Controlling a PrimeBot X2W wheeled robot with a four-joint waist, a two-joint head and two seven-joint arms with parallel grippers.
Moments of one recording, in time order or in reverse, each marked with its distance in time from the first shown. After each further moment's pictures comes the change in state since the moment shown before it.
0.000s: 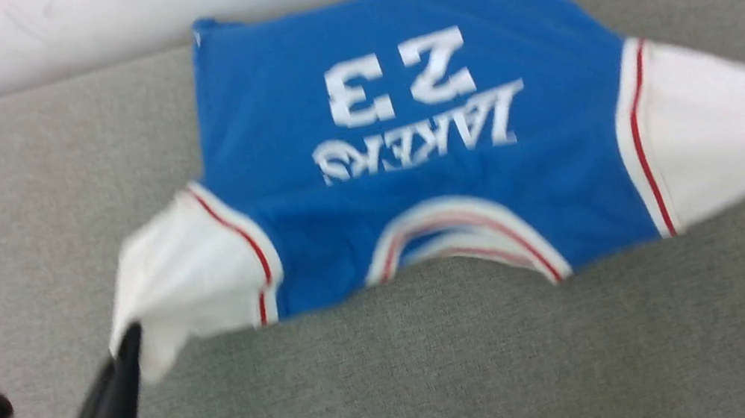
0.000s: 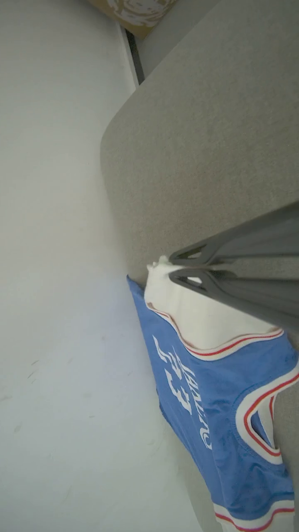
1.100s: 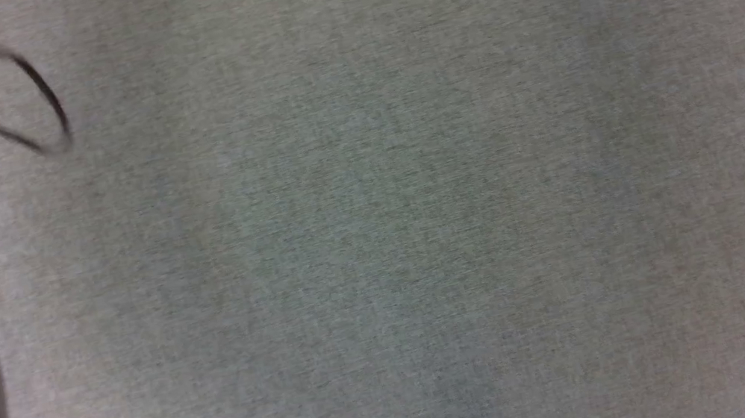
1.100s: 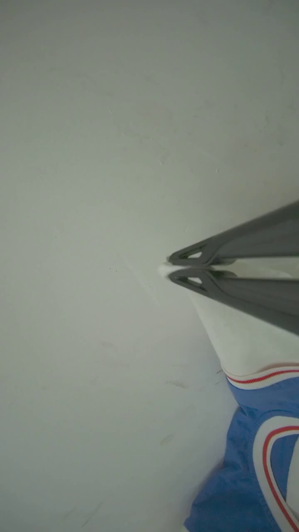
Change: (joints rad) left arm -1.566 -0.159 -0.134 0.675 0.210 0.099 -0.028; right arm -1.507 -0.152 0.403 0.826 -0.316 0.001 -0.261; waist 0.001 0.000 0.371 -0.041
